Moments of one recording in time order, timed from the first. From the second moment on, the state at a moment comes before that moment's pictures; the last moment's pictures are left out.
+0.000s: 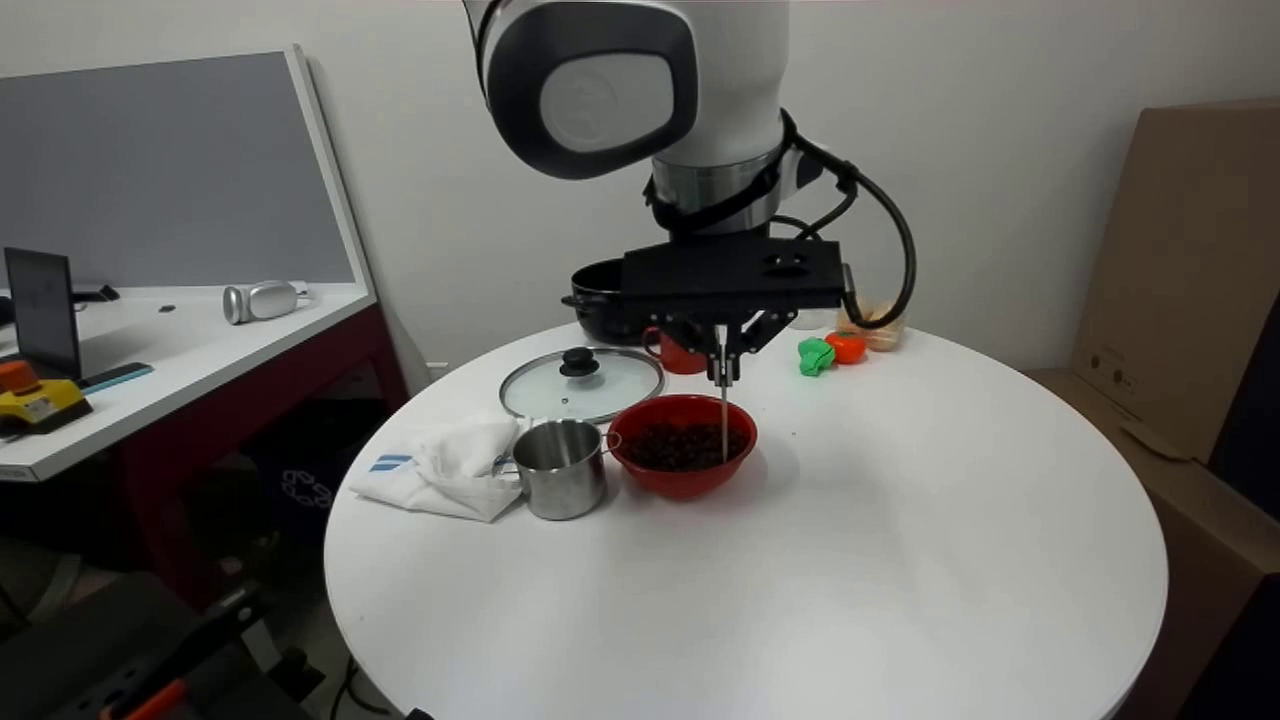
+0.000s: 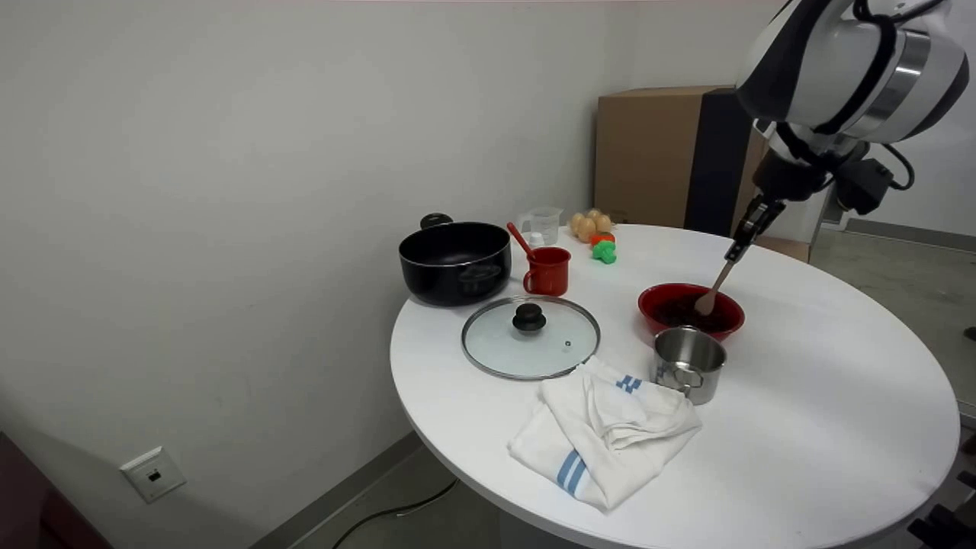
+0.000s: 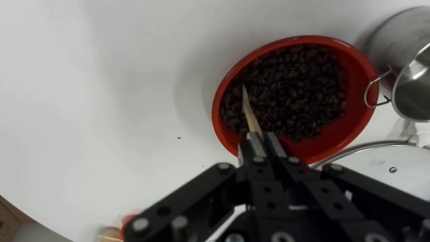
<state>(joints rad) -0.31 0.24 0.00 -2.35 0.52 2.81 -1.16</state>
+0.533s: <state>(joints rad) -0.27 0.24 0.06 -2.30 0.52 2.81 -1.16</state>
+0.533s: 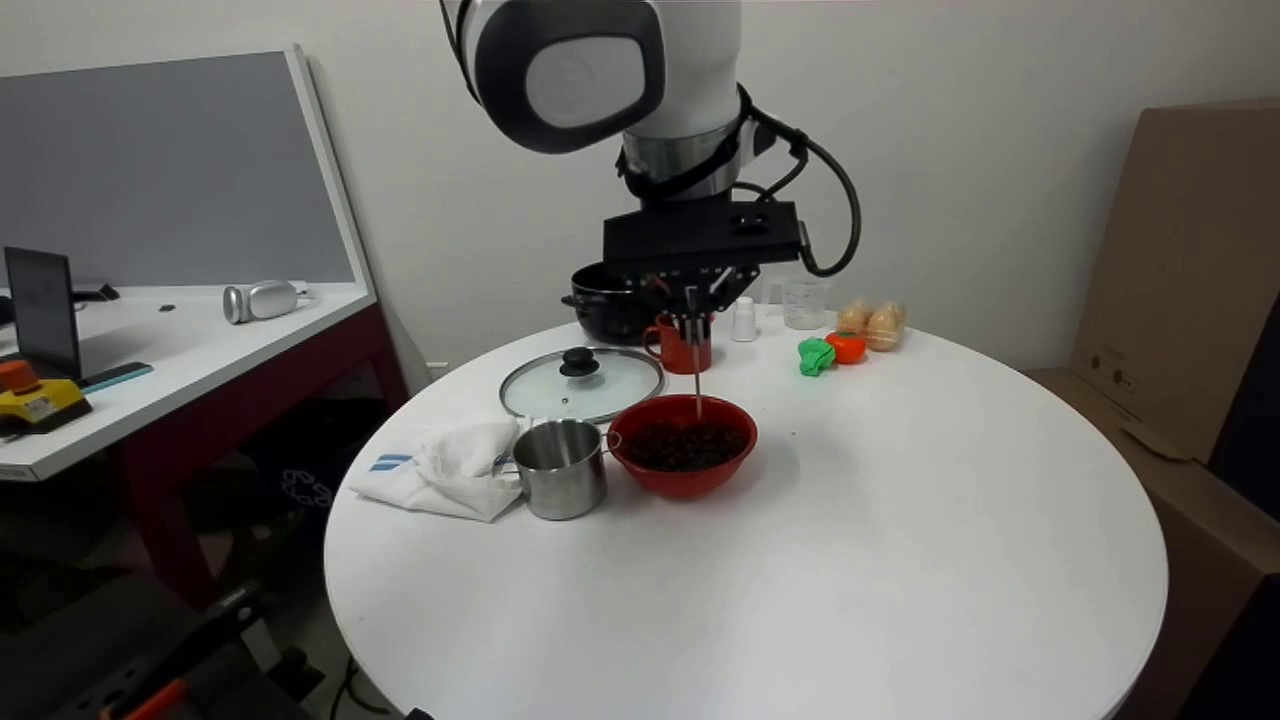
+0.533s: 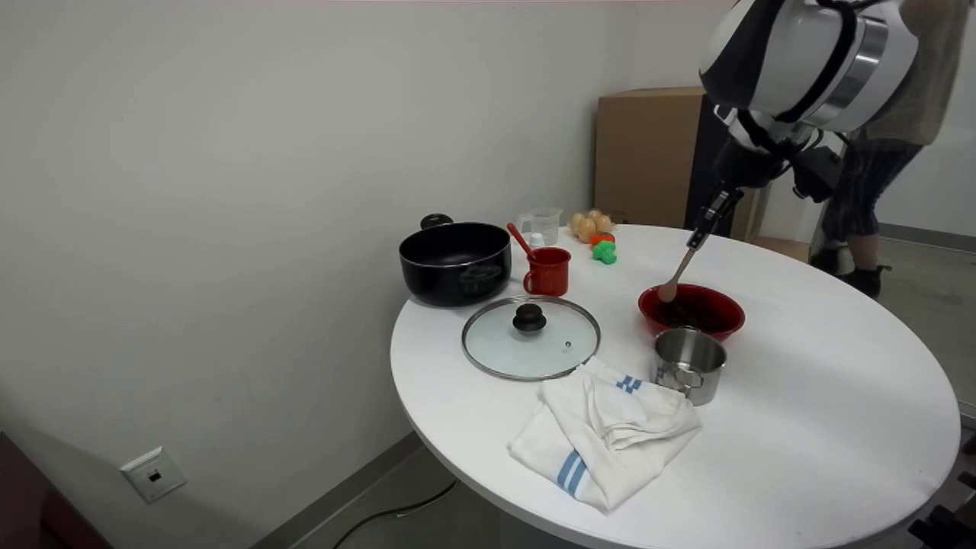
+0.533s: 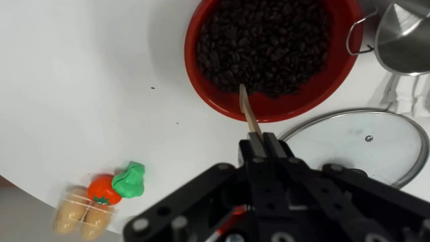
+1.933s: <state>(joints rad) -0.32 0.23 0.13 -2.41 0.52 2.80 -1.18</state>
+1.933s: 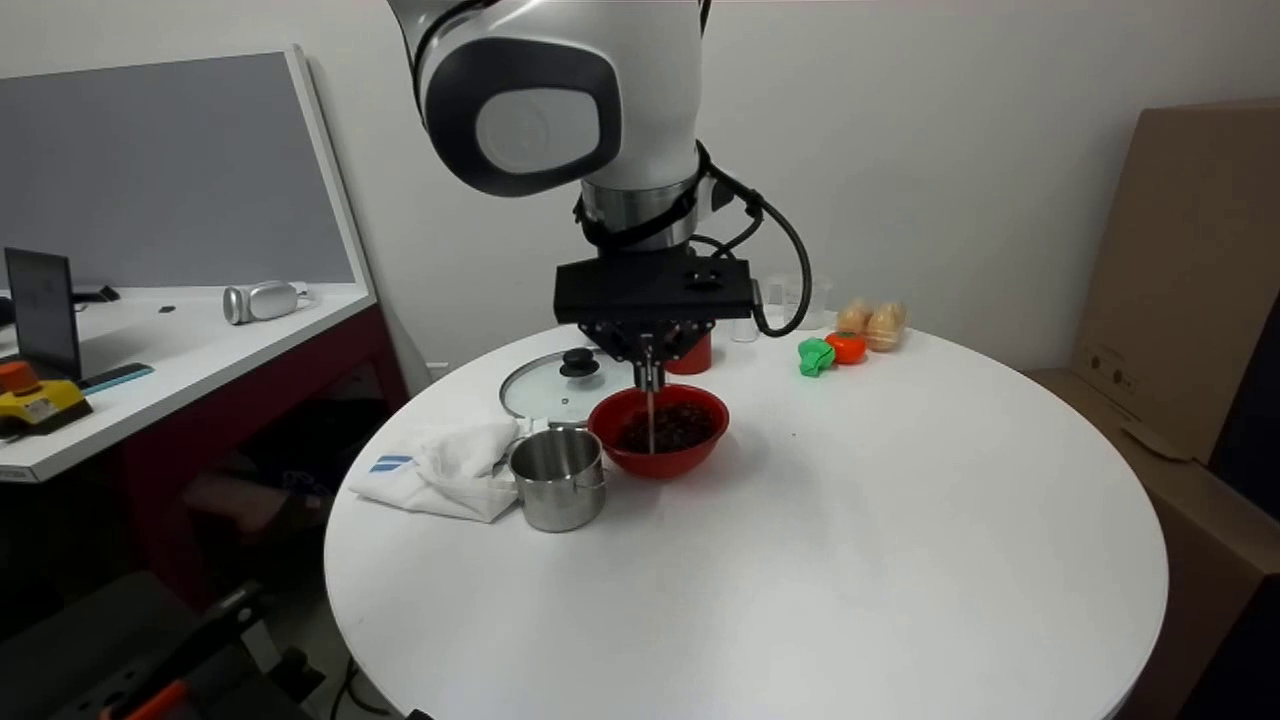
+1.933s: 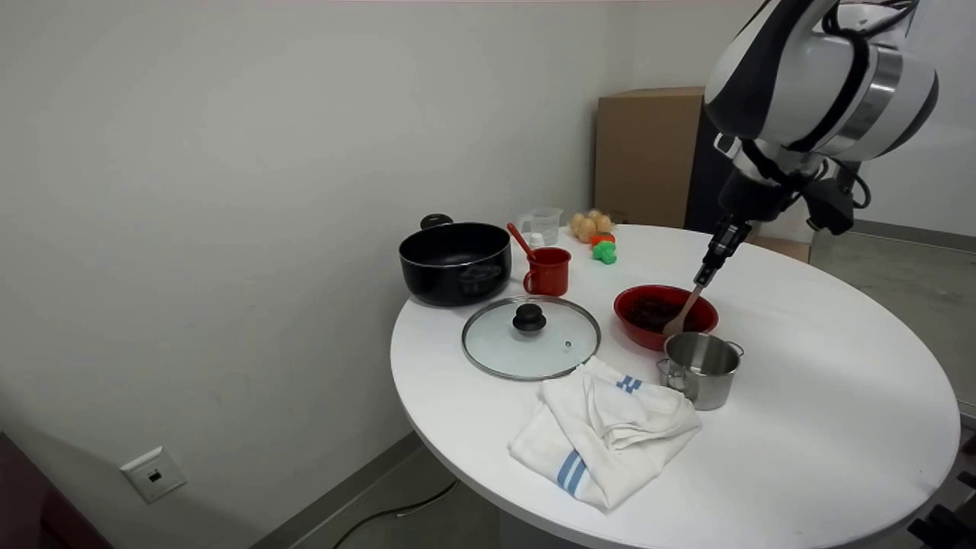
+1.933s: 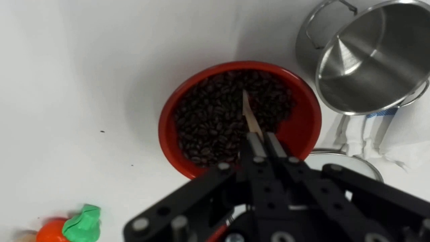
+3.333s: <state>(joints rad) -0.27 0.29 0.11 -2.27 0.46 2.80 -1.16</state>
